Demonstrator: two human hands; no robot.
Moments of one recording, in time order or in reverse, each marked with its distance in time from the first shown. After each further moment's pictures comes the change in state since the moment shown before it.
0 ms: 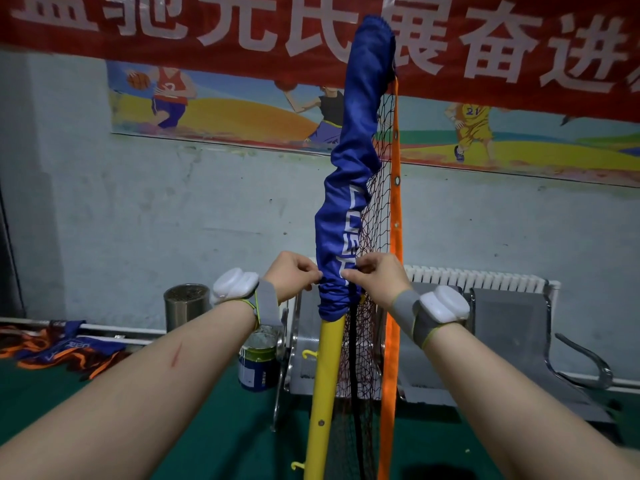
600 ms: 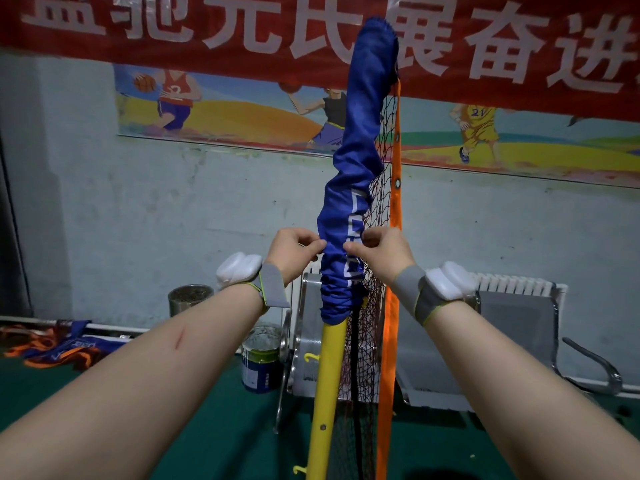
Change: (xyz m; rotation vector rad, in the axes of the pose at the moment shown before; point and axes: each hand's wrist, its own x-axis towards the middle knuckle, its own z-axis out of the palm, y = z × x) left_hand 0.013 0.026 -0.008 -0.101 0.191 0.122; right_hand 0.018 -0.030 -0.015 0.041 0.053 -0.061
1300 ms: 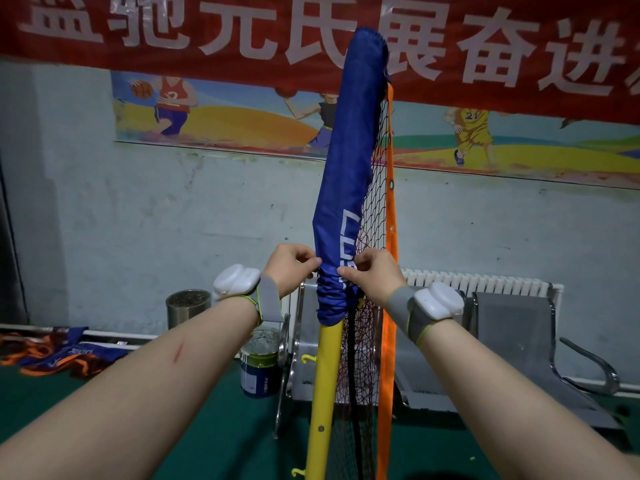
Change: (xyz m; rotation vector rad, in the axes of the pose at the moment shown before) left_hand -0.010 -0.012 0.002 0.102 -0.083 -0.027; right_hand -0.016 0.019 0.010 -0.065 -0.063 0.074
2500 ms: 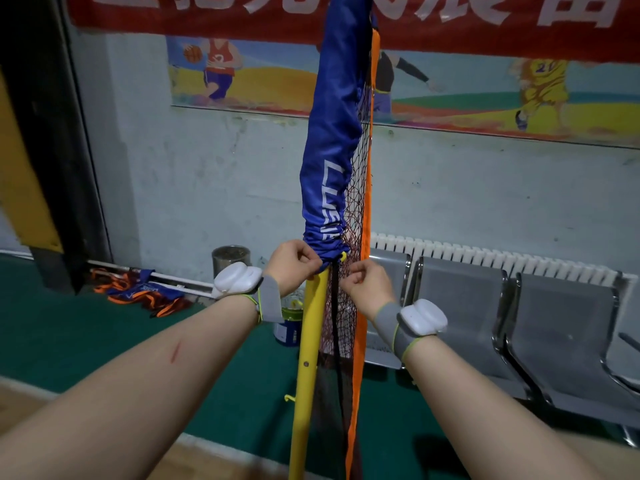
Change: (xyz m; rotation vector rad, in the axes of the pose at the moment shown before) left_hand -0.068 0.001 0.057 0.124 0.099 -0.161; right_hand -0.047 0.076 0.008 0.188 -0.176 0.030
